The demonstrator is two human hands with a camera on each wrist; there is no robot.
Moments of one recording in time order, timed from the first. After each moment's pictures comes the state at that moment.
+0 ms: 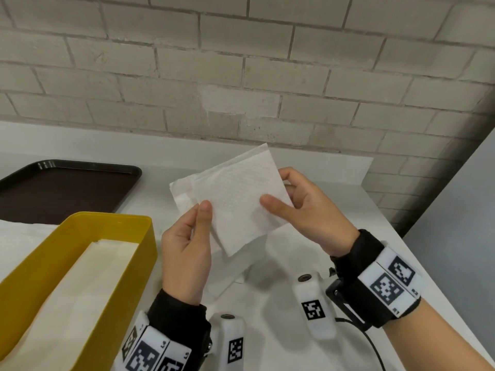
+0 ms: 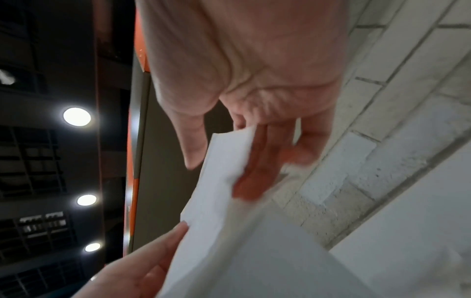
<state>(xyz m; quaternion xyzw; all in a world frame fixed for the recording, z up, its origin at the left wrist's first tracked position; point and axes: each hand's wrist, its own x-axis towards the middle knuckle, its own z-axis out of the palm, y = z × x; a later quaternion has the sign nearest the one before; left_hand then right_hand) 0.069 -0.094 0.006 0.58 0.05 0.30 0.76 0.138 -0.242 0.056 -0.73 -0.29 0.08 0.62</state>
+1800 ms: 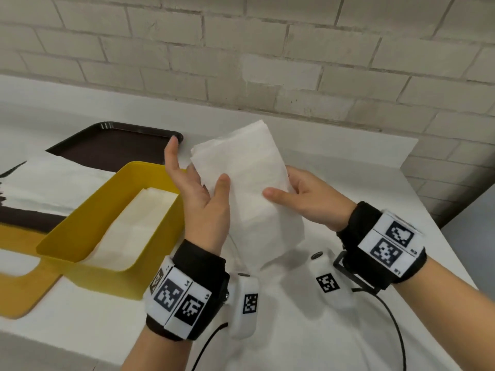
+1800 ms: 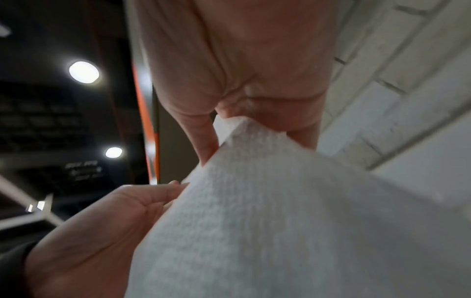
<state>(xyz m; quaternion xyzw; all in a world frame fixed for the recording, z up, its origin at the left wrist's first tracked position) 0.037 -0.092 0.011 0.56 0.04 0.39 0.73 0.115 -0.228 0.043 -0.77 -0.35 0.21 0.49</state>
